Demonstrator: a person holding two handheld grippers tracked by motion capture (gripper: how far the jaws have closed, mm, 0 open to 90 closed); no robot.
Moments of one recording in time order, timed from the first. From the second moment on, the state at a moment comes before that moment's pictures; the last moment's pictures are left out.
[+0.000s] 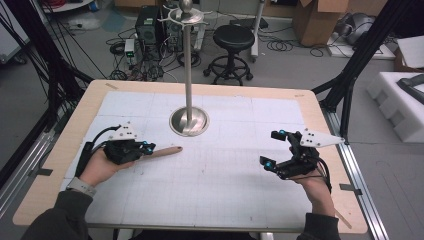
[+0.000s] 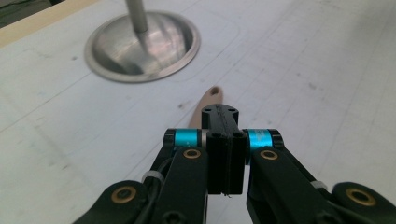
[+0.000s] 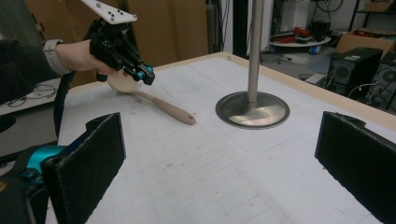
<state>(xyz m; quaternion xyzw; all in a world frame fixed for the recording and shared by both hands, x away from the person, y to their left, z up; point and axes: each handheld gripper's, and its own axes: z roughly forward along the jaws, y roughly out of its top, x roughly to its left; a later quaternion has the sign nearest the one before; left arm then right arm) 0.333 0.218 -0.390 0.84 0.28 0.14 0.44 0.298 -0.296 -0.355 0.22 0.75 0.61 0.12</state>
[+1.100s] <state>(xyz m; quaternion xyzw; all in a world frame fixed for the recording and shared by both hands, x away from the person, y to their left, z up) 0.354 0.257 -0.376 0.94 0.17 0.08 0.28 0.301 -0.294 -0.357 0.22 0.76 0.60 0.12</state>
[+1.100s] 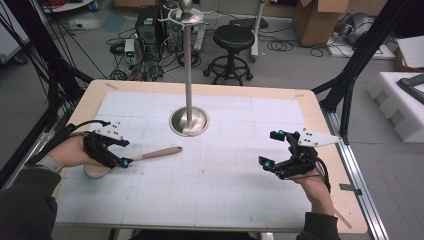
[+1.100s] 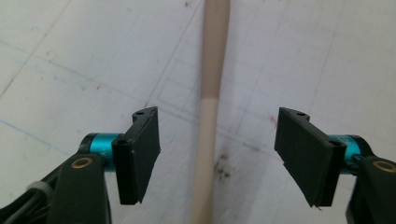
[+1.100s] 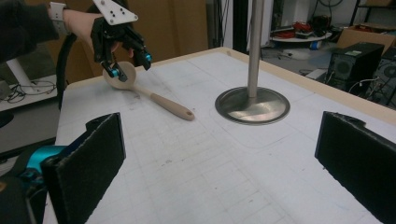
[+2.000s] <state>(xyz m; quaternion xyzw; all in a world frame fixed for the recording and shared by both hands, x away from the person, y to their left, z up) 0.374 0.238 -0.398 0.98 0.16 0.06 0.13 0.303 -0.297 -0.360 0.23 0.76 0.60 0.12</state>
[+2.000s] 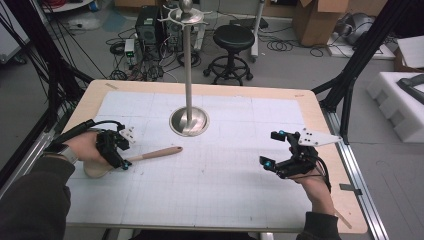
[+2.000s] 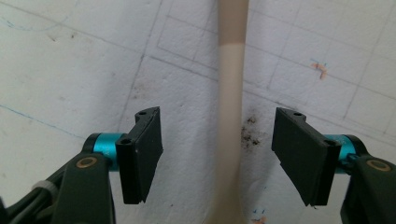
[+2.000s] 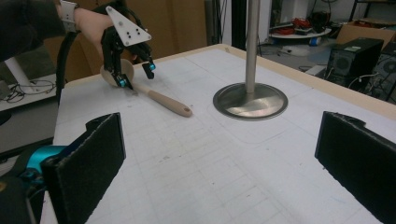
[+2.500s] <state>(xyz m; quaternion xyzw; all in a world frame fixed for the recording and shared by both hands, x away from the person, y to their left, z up) 0.375 0.226 -0.407 0.98 0.15 0.04 0.09 0.304 -0.297 -0.361 0.23 0.76 0.60 0.12</state>
